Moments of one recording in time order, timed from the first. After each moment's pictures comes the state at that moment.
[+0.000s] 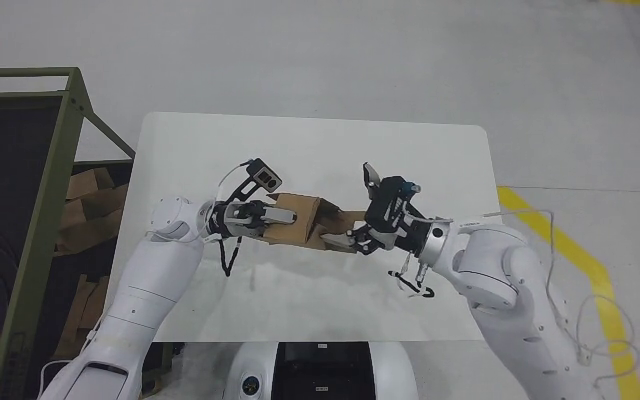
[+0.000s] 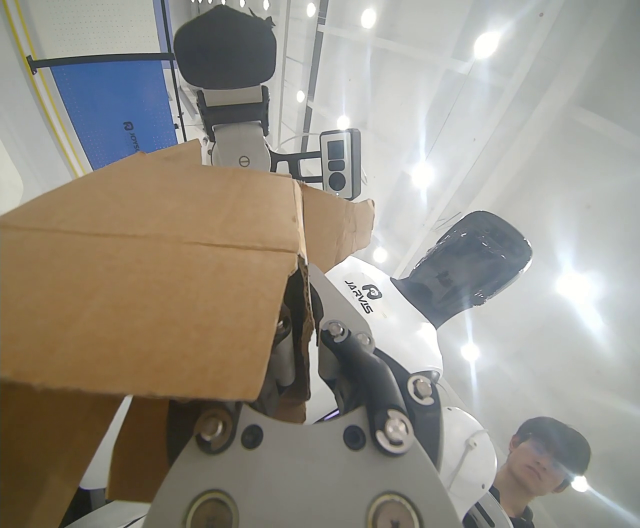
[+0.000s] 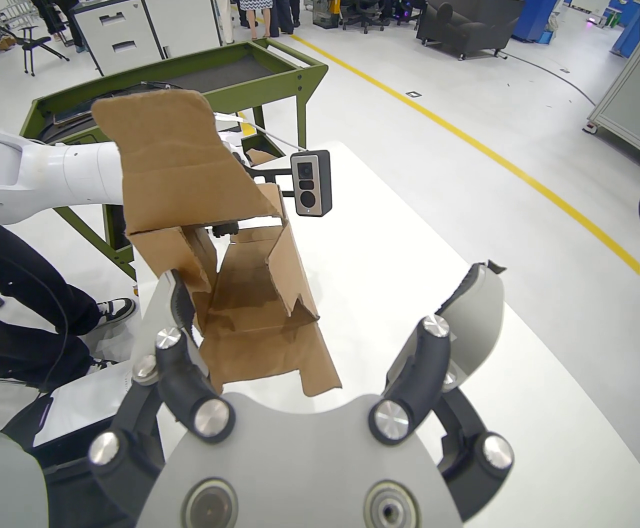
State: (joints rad) left arm 1.16 -1.10 -1.26 -1.40 -0.95 -0.10 -1.53; right arm -1.27 -1.15 1.15 -2.08 -0.93 -0.52 0.56
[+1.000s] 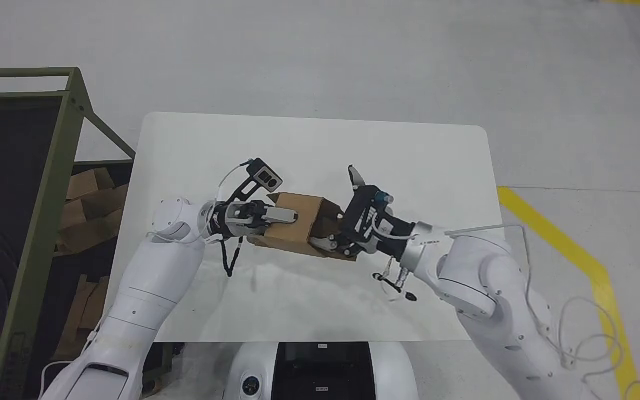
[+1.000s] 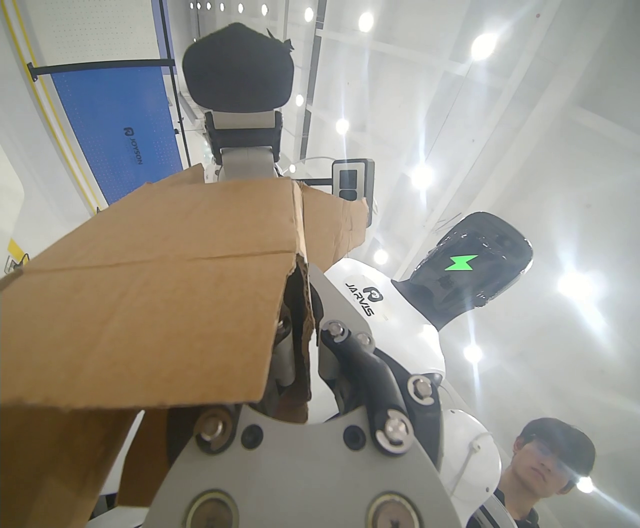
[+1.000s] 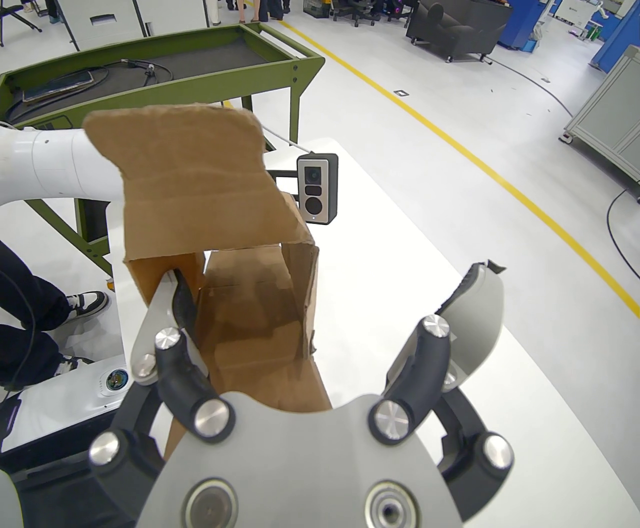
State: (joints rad) left arm 1.16 -1.11 -1.26 -1.41 -0.95 -0.11 -1.51; right arm -1.24 -1.16 1.05 -2.10 -1.05 -0.45 0.54
